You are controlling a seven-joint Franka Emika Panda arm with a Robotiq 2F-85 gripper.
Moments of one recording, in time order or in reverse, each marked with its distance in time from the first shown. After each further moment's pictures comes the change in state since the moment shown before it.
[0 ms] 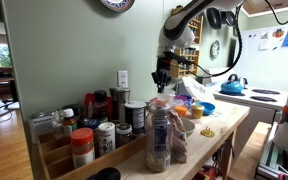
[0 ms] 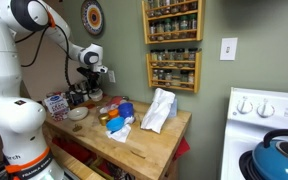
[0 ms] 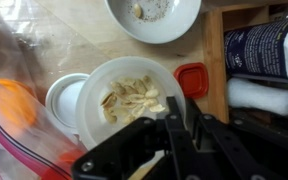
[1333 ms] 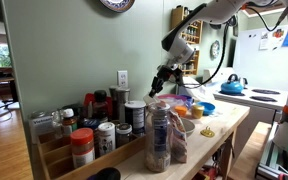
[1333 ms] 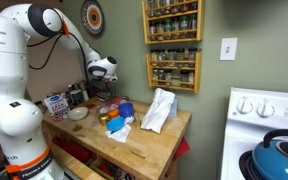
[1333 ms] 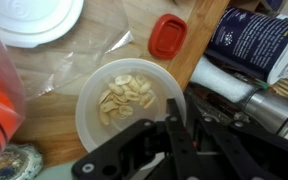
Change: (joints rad) arm -0.127 0.123 0.033 -0.031 0.644 0.182 -1.145
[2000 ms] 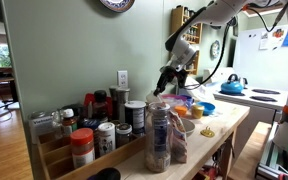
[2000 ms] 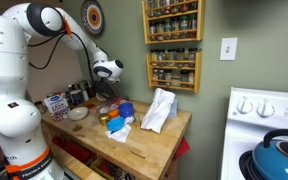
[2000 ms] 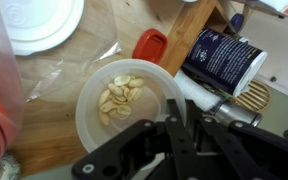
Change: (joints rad) arm -0.046 0.000 -0.057 -0.005 0.072 -0.220 -0.223
